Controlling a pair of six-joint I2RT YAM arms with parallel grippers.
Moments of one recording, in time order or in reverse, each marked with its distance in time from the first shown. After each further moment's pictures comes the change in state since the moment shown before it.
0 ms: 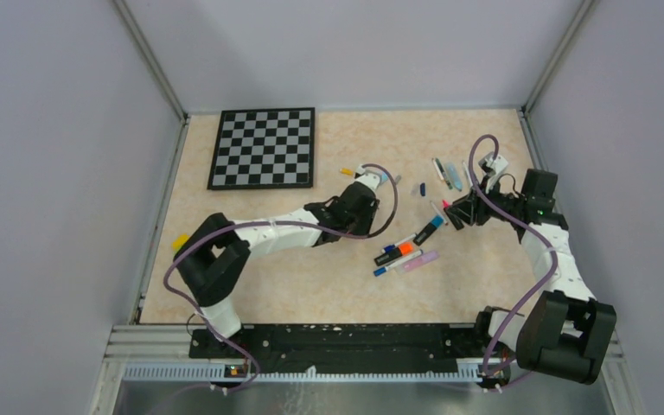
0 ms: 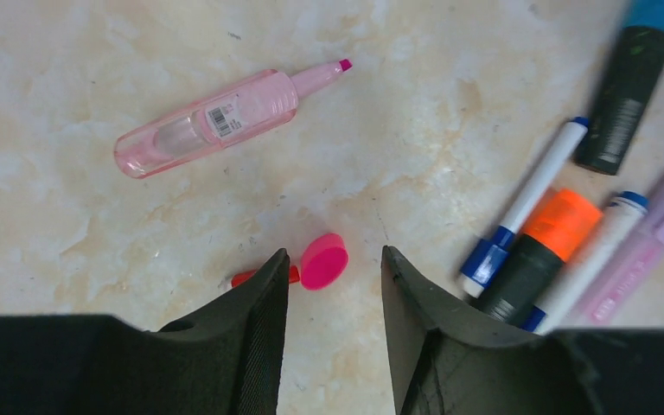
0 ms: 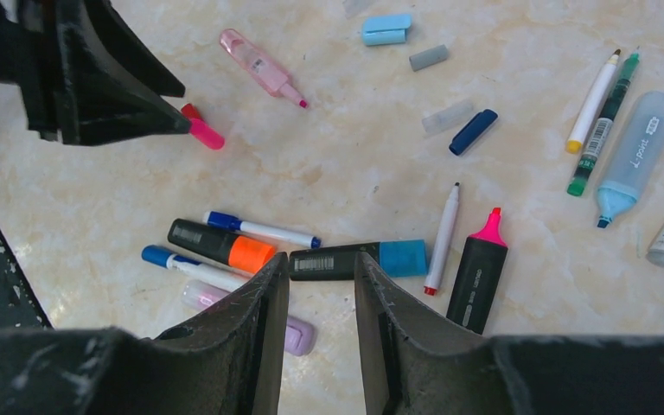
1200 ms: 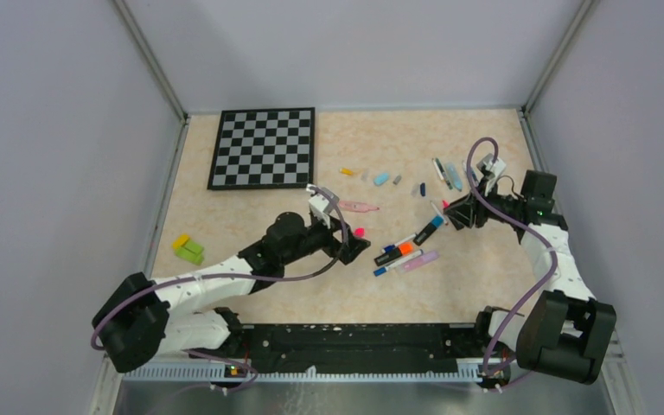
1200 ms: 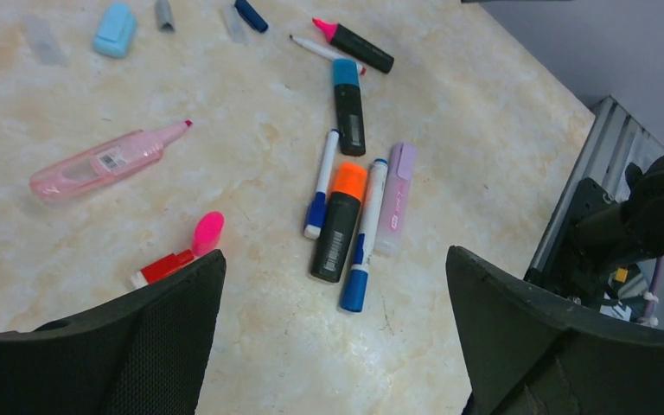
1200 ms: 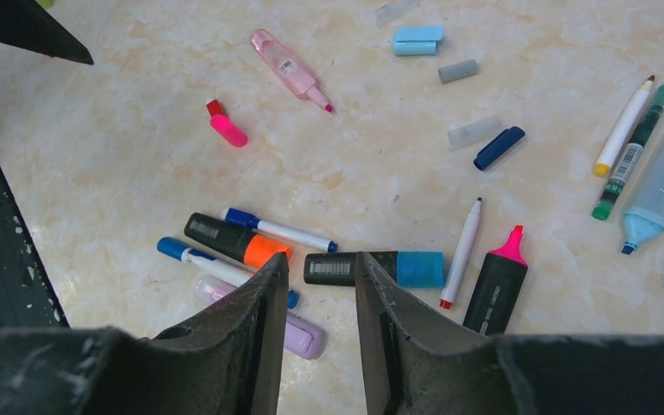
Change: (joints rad) left arm 0.056 -0.658 -0.639 0.618 0.375 0.008; right arm 0.000 0.000 -0.005 -0.007 -0.073 -0.053
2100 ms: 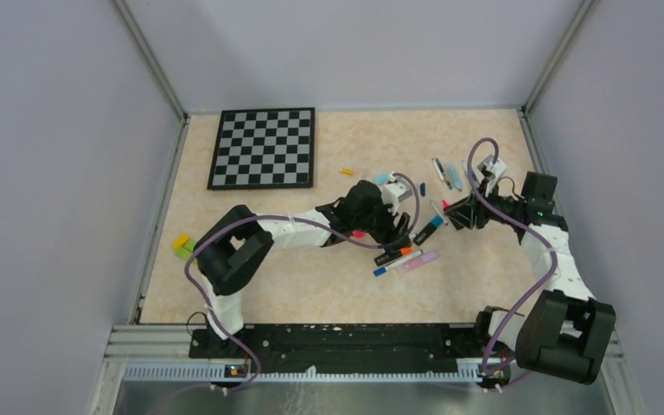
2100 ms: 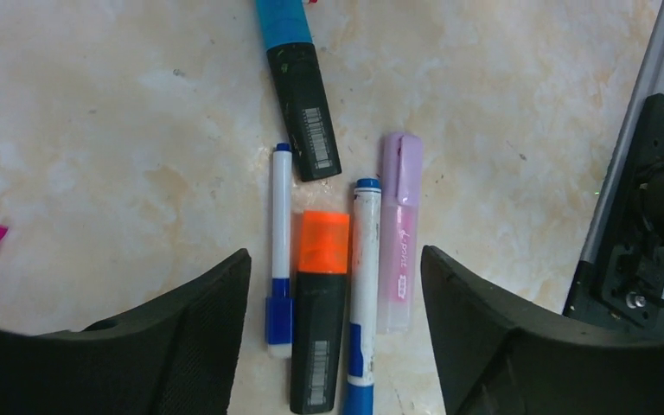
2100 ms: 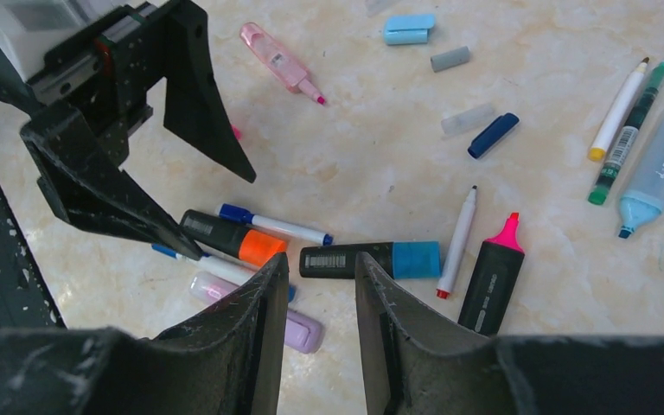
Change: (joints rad) left arm -0.047 0.711 0.616 -0.290 0.225 0.136; right arm -0.006 0.000 -0.010 -0.012 0.014 -0.002
